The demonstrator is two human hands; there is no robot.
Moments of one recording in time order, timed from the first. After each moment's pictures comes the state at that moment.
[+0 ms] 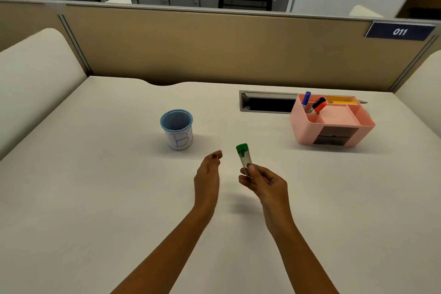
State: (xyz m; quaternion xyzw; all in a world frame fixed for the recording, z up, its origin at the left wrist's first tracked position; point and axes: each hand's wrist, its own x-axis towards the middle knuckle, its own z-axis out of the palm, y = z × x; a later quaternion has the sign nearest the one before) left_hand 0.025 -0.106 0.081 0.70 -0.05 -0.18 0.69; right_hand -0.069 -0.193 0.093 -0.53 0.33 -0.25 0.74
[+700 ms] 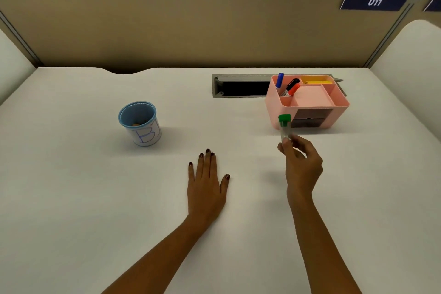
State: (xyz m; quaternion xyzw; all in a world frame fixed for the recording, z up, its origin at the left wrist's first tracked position) left_hand 0.005 -0.147 0.001 0.92 -0.35 0.01 0.18; right_hand -0.093 -0.305 0.086 -0.58 0.46 -0.44 0.50
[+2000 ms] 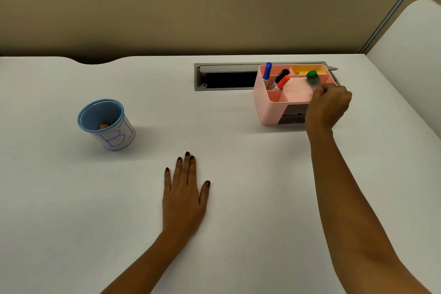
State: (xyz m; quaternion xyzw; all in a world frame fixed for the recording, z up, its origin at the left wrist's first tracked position) left_hand 0.003 -0.149 0.004 0.92 -0.35 -0.01 0.17; right_hand -0.035 -0.495 0.104 -0.71 0.60 -0.36 0.12
